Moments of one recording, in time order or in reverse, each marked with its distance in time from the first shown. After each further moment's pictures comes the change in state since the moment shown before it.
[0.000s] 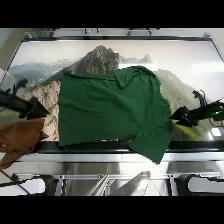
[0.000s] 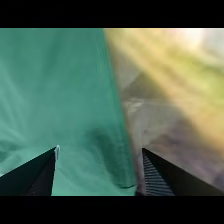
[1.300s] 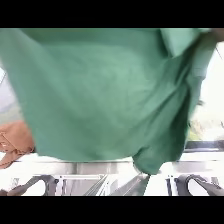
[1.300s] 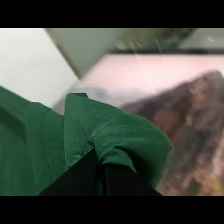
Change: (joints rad) left arm -0.155 0.240 0.628 -0.394 0.243 0.118; right arm 0.206 0.419 0.468 0.583 -0.124 -0.163
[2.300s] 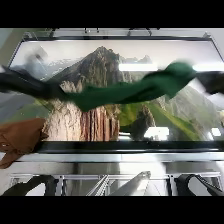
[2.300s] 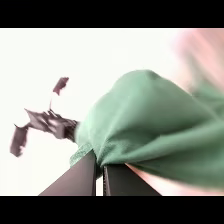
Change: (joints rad) left arm -0.218 0.082 -0.444 0.220 -0.143 -0.243; right arm -0.310 0.098 -0.448 0.424 0.426 0.031
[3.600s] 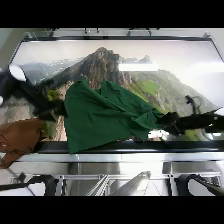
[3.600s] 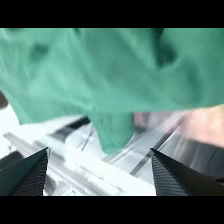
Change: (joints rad) left arm 0.009 -0.310 -0.188 0.352 -0.121 -0.156; right arm 0.281 -0.167 -0.353 -0.741 -0.319 0.206
